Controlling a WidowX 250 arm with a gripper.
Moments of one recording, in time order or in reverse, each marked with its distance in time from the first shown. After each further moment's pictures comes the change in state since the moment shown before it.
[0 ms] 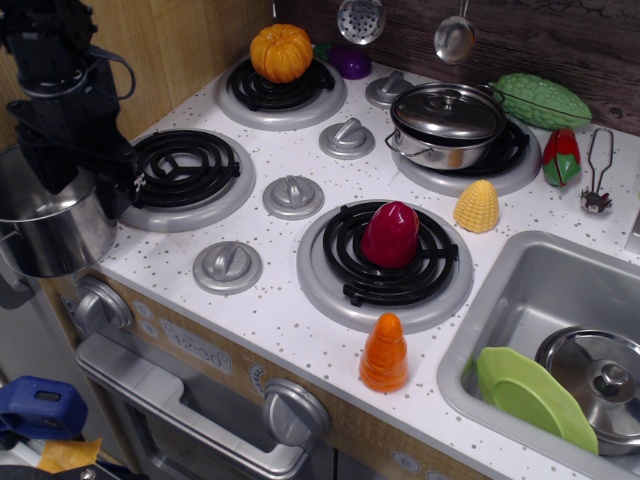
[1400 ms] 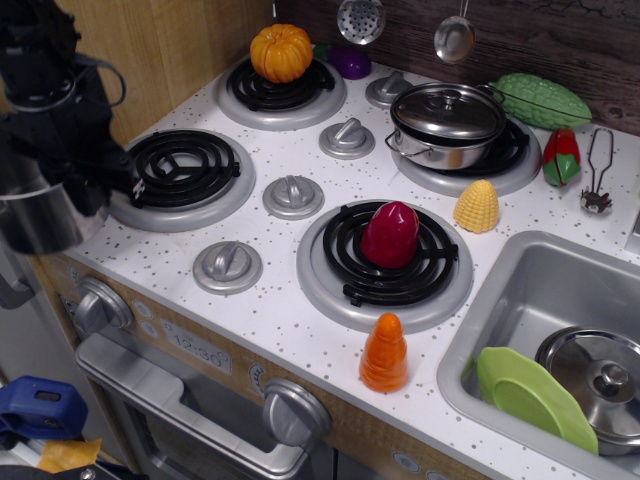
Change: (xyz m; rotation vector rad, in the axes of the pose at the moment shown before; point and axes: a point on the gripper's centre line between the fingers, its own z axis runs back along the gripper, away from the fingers) arm -0.001 -0.009 0.014 0.009 -0.084 0.021
